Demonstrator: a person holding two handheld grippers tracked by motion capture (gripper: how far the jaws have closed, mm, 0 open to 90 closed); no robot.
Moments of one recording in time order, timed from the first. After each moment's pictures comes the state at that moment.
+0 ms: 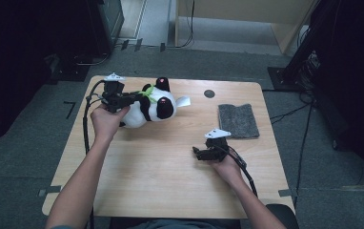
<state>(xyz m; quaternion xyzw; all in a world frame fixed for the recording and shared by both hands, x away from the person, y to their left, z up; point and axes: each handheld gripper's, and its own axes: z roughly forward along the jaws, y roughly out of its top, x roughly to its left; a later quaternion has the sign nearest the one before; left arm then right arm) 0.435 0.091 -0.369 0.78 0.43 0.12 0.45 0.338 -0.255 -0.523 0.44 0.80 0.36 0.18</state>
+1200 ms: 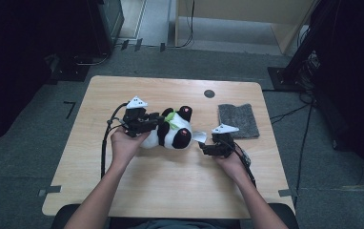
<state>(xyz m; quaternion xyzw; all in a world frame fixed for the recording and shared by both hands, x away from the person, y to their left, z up) 0.375 0.040 -0.402 0.79 0.38 0.10 0.47 0.344 -0.274 -0.507 0.47 0.79 0.37 0.17</state>
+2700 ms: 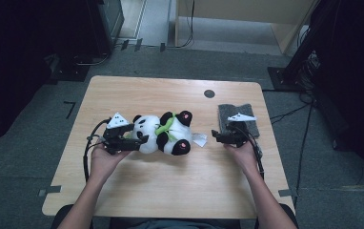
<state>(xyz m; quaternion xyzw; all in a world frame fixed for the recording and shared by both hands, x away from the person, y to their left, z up) 0.340 0.094 -0.431 0.81 0.37 0.12 0.44 0.369 -0.323 -0.488 0.51 0.75 0.39 0.17</state>
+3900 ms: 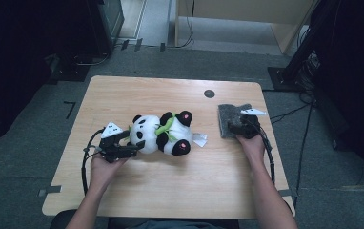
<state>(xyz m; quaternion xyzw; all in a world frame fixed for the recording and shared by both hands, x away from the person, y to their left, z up) 0.326 0.111 -0.460 0.77 0.41 0.13 0.46 0.408 -0.374 -0.515 0.56 0.71 0.34 0.25</state>
